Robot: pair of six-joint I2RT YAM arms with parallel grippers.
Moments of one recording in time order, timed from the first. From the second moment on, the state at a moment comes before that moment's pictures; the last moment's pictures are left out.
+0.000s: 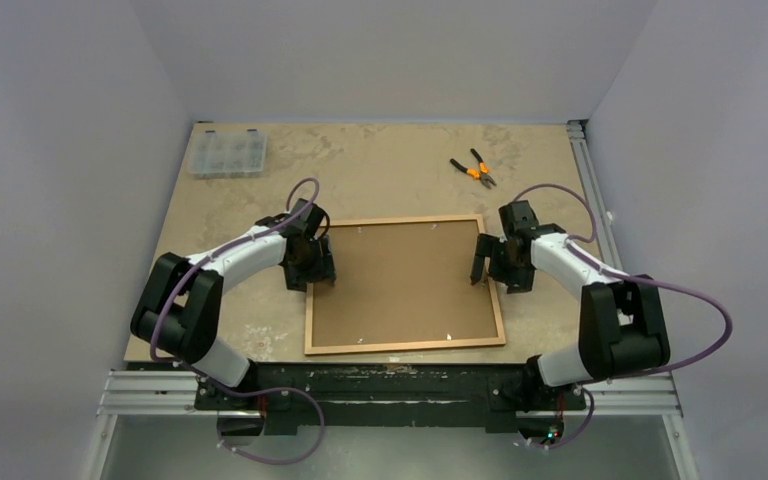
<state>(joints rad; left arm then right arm) -0.43 1.55 0.90 -0.64 0.01 -0.67 0.18 1.44 0.80 -0.64 -0.03 0.43</state>
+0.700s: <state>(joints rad) -0.43 1.56 0.90 -0.64 0.01 -0.67 0.19 1.48 0.81 -0.63 -0.03 0.46</state>
